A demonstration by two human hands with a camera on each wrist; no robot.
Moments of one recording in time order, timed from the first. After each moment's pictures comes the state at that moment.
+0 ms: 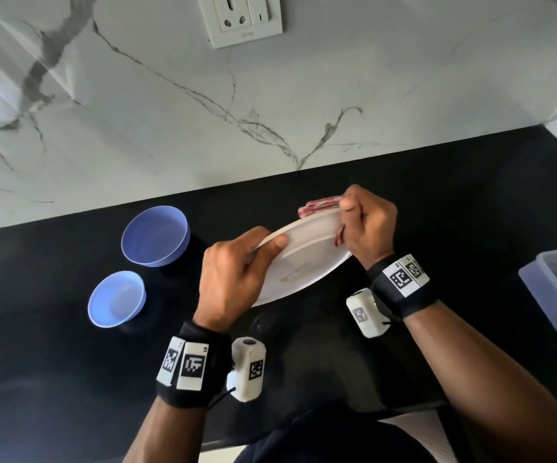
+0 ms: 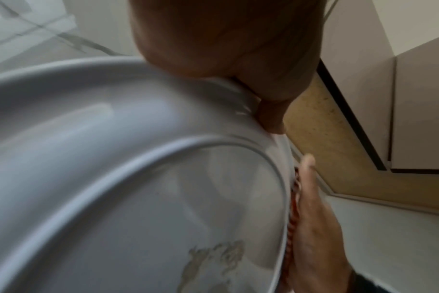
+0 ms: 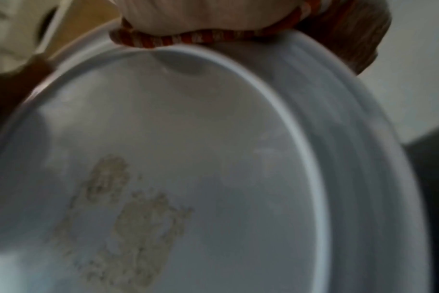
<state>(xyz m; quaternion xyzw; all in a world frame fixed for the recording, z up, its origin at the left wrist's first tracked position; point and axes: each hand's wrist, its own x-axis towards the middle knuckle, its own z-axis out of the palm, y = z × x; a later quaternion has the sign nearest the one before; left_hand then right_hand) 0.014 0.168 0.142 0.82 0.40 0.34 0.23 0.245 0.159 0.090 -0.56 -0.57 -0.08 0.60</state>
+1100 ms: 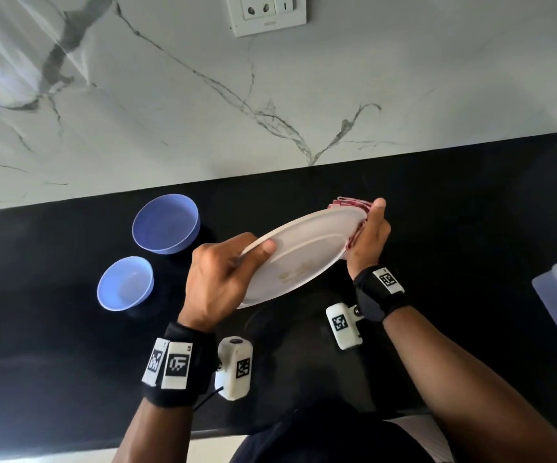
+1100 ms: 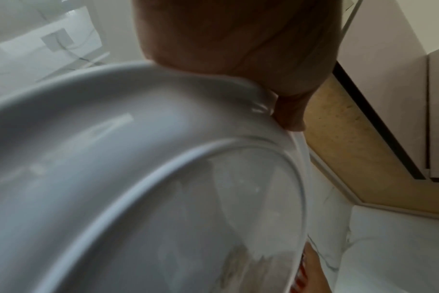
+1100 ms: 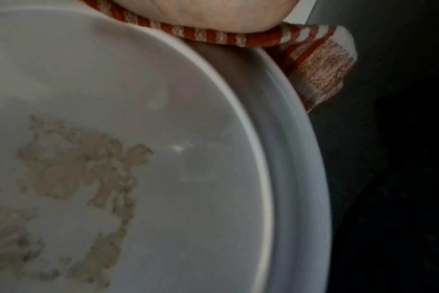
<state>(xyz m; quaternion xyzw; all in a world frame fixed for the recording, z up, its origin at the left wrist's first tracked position) -0.019 0.165 0.141 0.80 0.41 0.33 0.29 0.216 0.173 0.043 -0.57 -0.20 0.28 0.75</state>
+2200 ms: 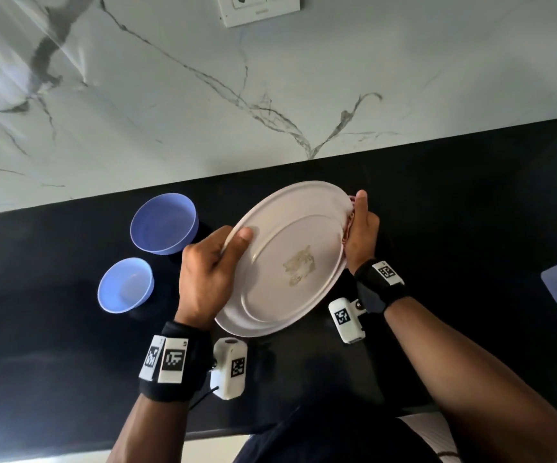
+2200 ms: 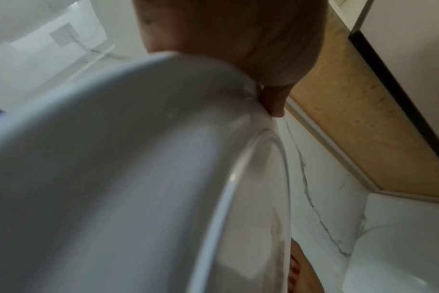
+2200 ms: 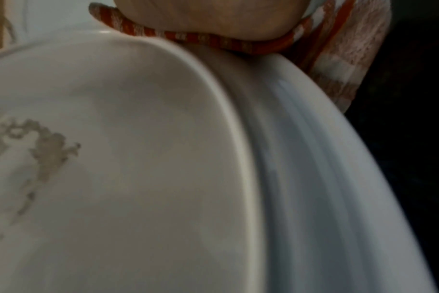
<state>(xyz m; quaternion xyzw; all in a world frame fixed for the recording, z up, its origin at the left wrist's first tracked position) -0.018 0.178 0.128 0.74 0.47 0.37 0.32 0.226 0.190 0.024 -0.63 -0.20 0.32 0.67</state>
